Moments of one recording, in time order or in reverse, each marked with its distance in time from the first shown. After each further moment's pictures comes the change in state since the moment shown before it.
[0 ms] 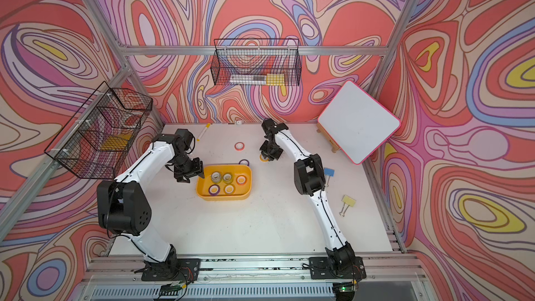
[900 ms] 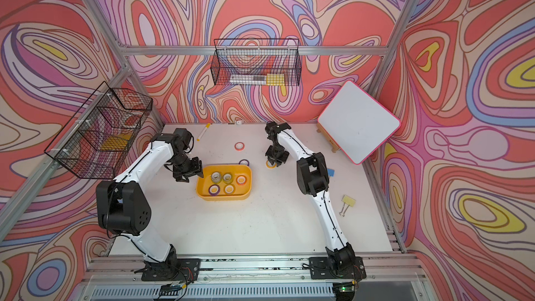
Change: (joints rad) left arm 0.008 0.000 0.007 -0.006 0.000 0.007; right arm -0.013 -0.083 -0.137 -0.115 0.070 -0.095
